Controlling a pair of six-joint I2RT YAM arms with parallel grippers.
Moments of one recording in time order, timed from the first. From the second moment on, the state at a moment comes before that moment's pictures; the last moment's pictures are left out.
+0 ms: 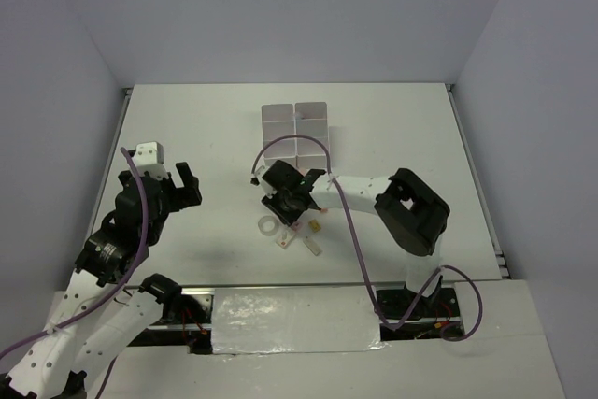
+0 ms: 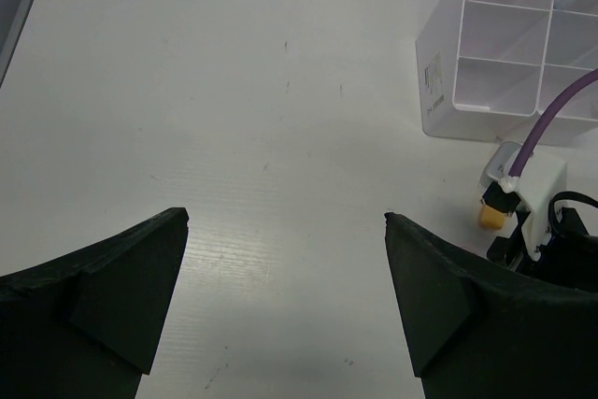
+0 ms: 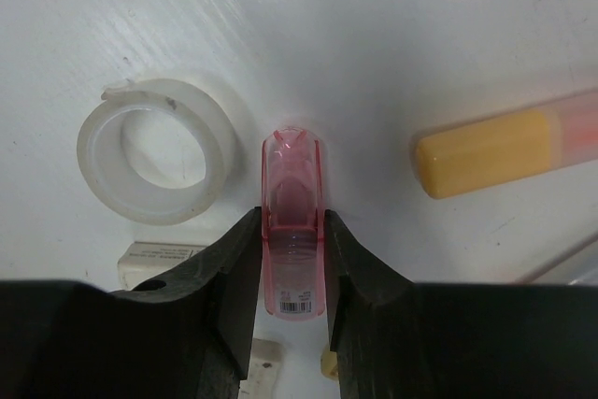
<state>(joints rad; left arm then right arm) -0.43 0.57 0.81 -0.64 -0.45 -0.35 0.93 1.89 1.21 -0.40 0.00 0.02</state>
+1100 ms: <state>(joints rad) -0.43 0.58 0.81 -0.63 -0.43 -0.35 0.51 1.82 1.44 -0.17 -0.16 -0.61</state>
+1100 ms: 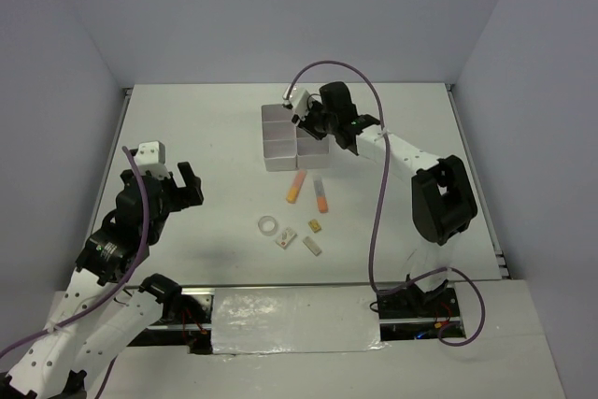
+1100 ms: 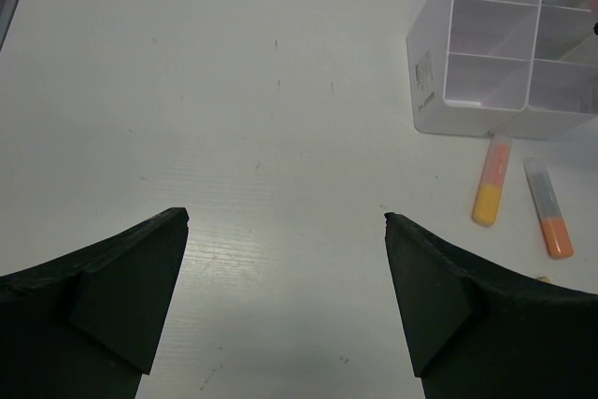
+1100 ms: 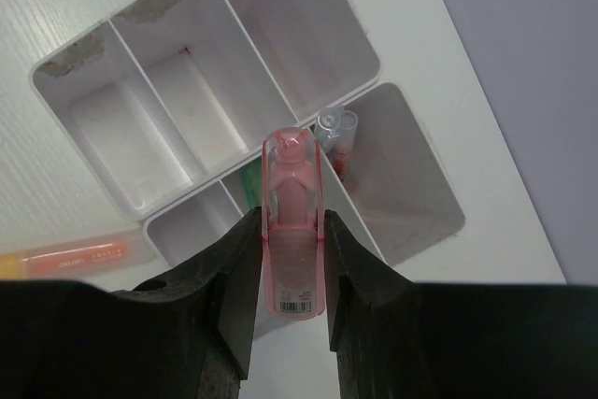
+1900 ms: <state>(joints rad) -0.43 0.58 0.81 -0.62 -0.39 -0.34 0.45 1.88 1.39 -0.05 -0.27 -0.69</state>
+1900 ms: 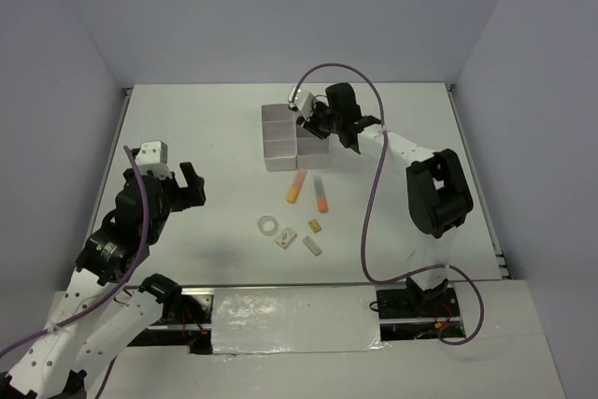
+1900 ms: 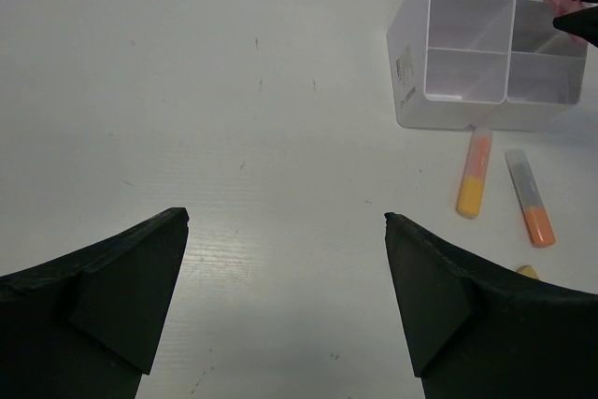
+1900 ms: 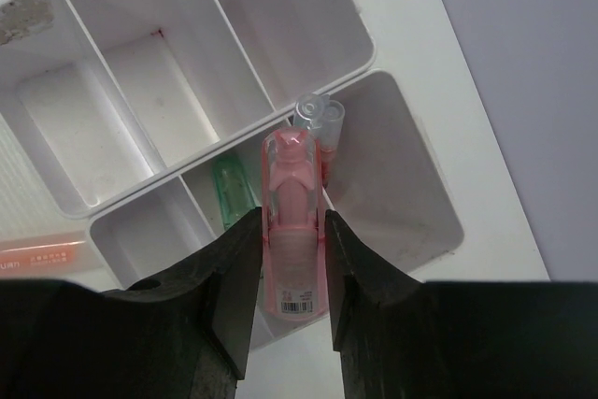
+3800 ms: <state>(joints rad) -0.43 0.57 0.81 -0.62 -0.42 -0.35 0.82 1.26 0.79 -0.30 0.06 0.25</state>
